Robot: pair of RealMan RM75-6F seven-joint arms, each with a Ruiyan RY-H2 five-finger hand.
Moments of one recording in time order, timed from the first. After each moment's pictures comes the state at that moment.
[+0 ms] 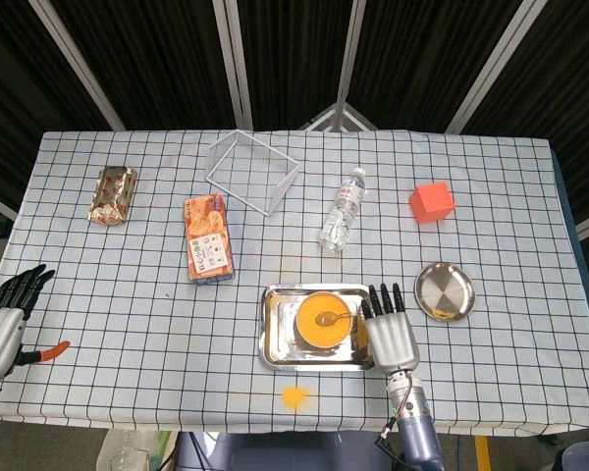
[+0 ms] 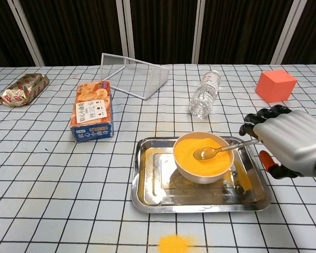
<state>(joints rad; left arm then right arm) -0.13 -1.09 -0.03 -1.67 1.48 1.40 -0.10 0.43 -1.74 0.05 -1.80 -1.05 1.47 -1.23</state>
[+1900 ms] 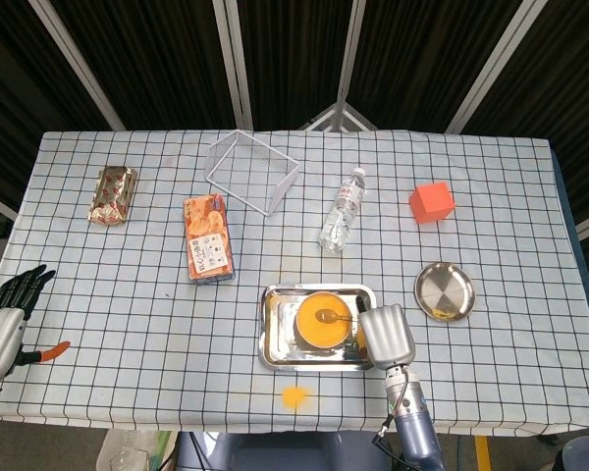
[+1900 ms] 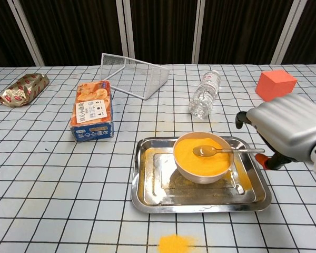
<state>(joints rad) -0.13 -1.09 -0.03 -1.68 1.47 1.39 -0.10 0.46 -1.73 0.07 -1.83 -1.09 1.48 -1.27</state>
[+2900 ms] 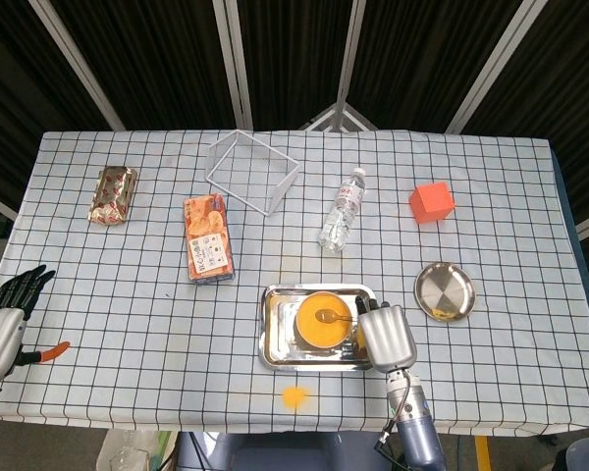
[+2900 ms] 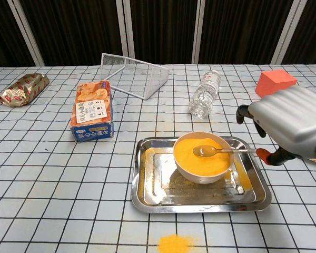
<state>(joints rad) -0.13 -1.08 -0.02 -1.68 1.47 1.39 -0.09 0.46 -1.71 0.05 -1.86 -1.15 1.51 -1.28</state>
